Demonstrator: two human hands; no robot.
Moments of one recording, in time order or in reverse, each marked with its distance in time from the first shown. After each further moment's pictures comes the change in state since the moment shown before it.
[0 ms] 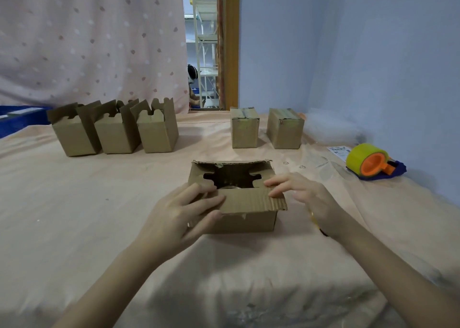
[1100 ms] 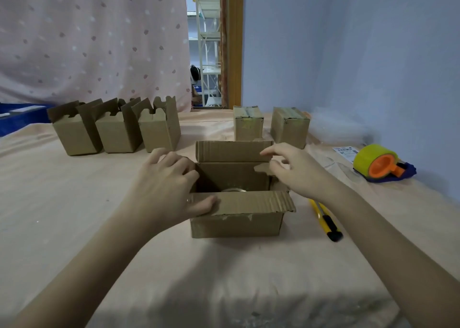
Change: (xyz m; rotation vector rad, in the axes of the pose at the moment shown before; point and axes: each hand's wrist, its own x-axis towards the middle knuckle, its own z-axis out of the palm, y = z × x) left_hand 0.048 -0.007 -0.041 0.669 -0.379 -0.120; right_hand 0.066 -0.030 -0.001 -0.431 -0.010 0.279
